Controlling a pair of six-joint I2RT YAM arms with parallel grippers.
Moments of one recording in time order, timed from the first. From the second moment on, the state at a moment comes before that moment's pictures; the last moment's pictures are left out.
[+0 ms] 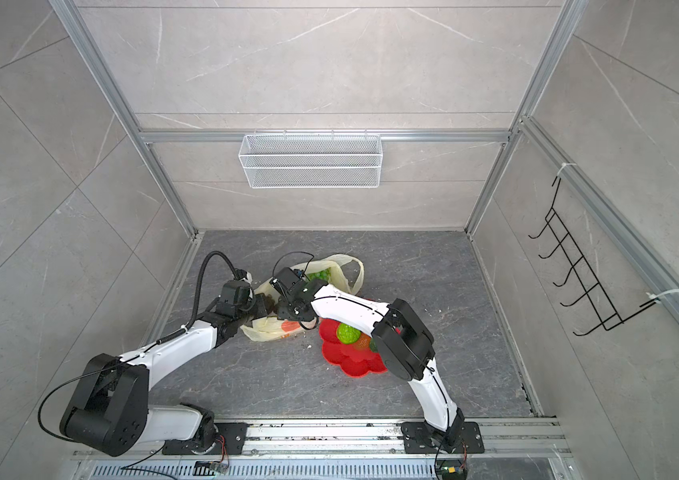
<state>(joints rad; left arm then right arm) -0.35 1.36 0.68 -0.08 -0.08 -0.50 0.93 2.12 1.74 -0.66 0.03 0.83</state>
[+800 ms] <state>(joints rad) -0.29 1.39 0.63 -0.09 -0.04 -0.55 0.90 2.13 1.69 -0.62 -0.02 0.83</state>
